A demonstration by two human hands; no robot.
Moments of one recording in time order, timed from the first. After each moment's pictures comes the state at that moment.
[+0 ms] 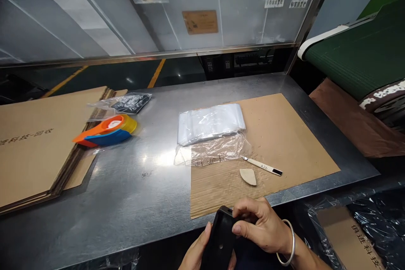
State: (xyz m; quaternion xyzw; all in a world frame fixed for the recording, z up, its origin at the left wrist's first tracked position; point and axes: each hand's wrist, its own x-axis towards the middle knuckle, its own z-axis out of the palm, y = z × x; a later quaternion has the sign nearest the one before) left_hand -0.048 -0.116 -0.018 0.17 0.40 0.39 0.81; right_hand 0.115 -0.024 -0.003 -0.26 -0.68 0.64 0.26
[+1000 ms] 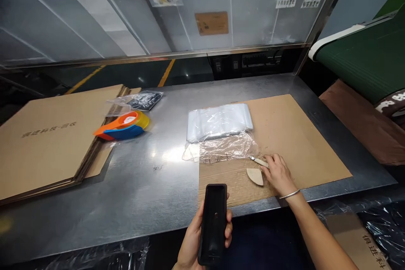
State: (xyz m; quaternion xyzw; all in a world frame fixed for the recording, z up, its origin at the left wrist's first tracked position) left_hand -0.053 -0.104 -0.023 -0.04 0.28 0.55 0.78; right_hand 0.142 0.064 -0.071 -0.51 -0.81 0.21 0.22
